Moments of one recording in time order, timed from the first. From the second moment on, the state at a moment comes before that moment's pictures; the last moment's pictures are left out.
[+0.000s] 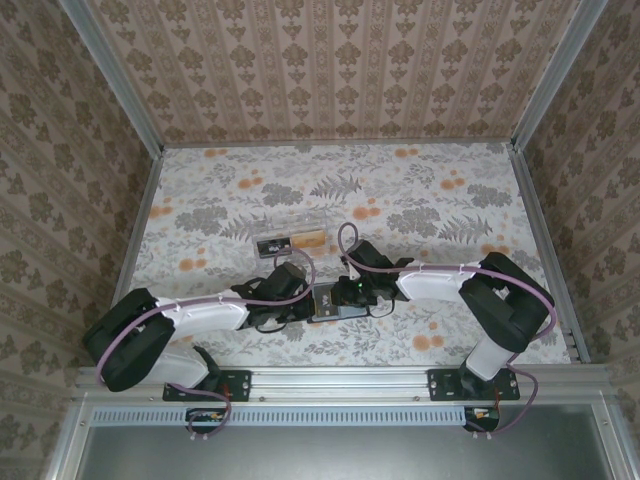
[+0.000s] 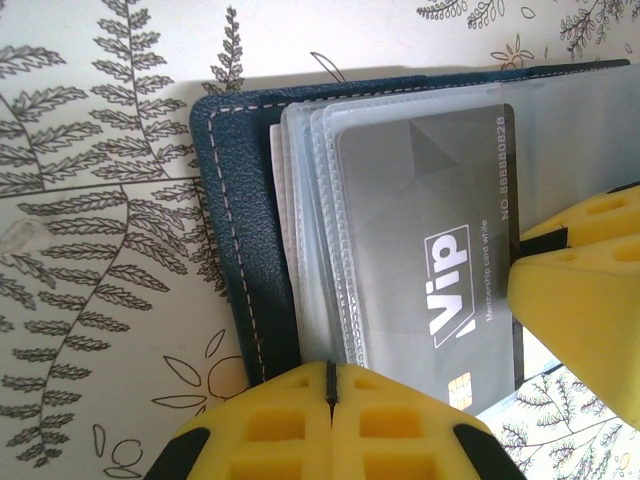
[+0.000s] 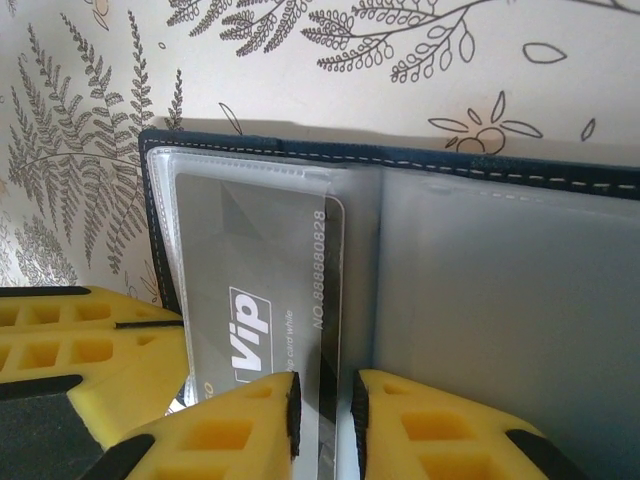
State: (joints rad) left arm -0.92 1.35 0.48 -0.09 0.13 -0.90; right arm 0.76 1.65 0.77 -0.14 -0.33 0.79
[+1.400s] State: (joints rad) left arm -0.93 1.33 0.54 -0.19 0.11 -0.88; right arm 0.67 1.51 0.65 -0.07 -0.35 0.82
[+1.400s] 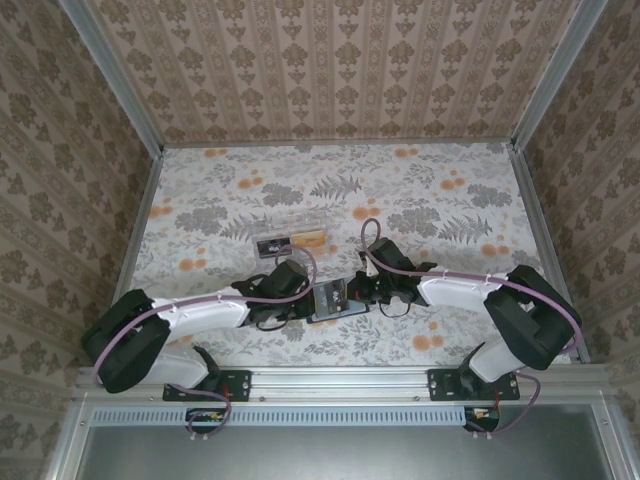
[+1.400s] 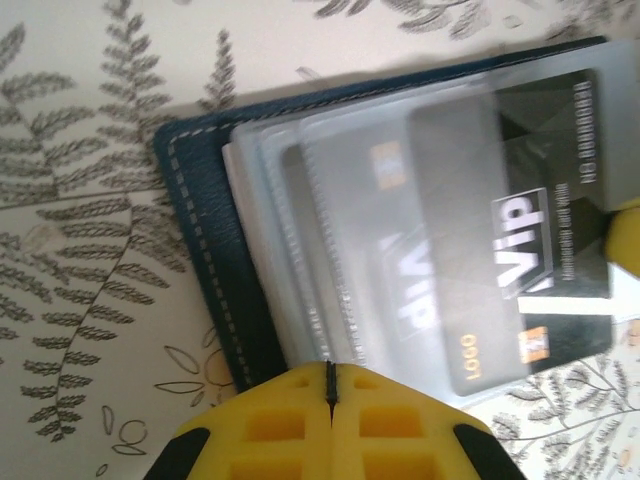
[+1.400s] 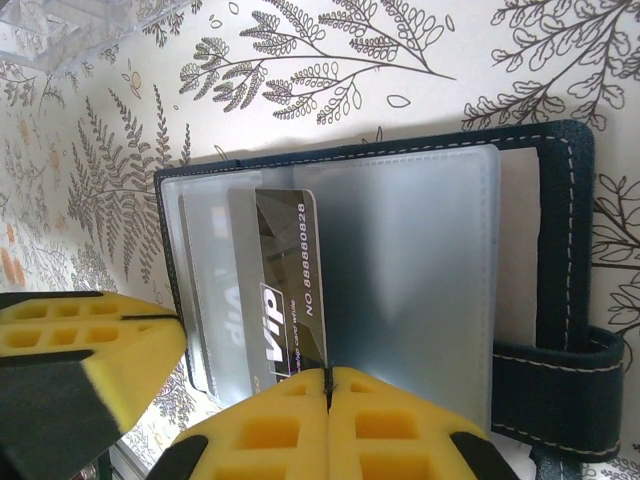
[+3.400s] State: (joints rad) left arm -0.96 1.49 0.65 -0.16 0.10 -0.84; right arm 0.59 1.50 0.62 -0.02 -0.46 0.81
